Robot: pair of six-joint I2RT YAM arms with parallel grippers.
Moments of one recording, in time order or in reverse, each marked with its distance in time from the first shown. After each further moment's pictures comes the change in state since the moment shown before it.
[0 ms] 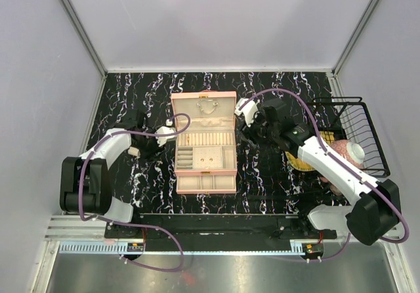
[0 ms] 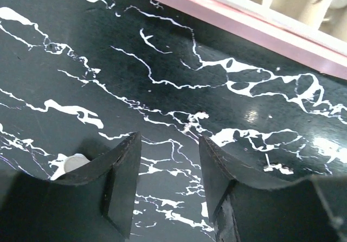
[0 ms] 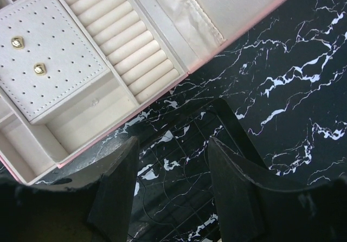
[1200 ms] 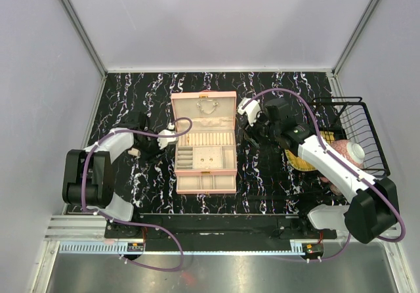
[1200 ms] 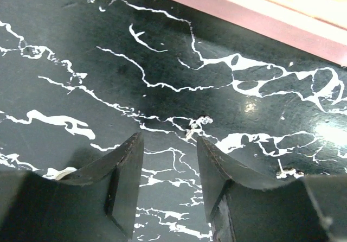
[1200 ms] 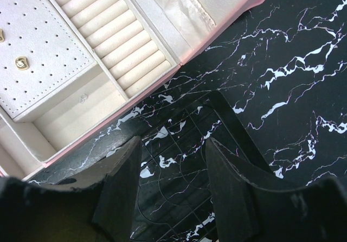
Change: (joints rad) left arm 0.001 0.083 -0.005 0.048 -0.012 0.058; right arm -0.057 0.016 -0.034 0.022 -0.032 -0.008
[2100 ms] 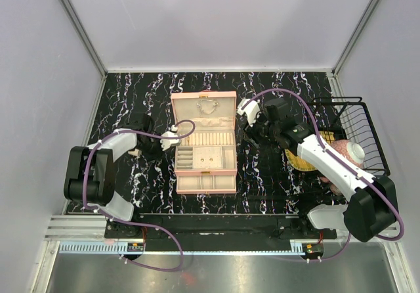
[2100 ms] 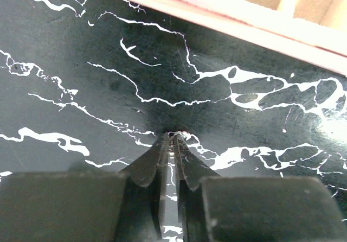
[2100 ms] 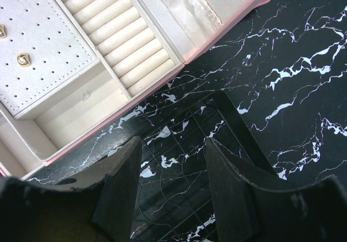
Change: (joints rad) left arm -0.032 0.028 -0.024 0.041 -0.010 -0.007; right arm -0.004 0.013 0.000 -0.003 -0.018 -0.011
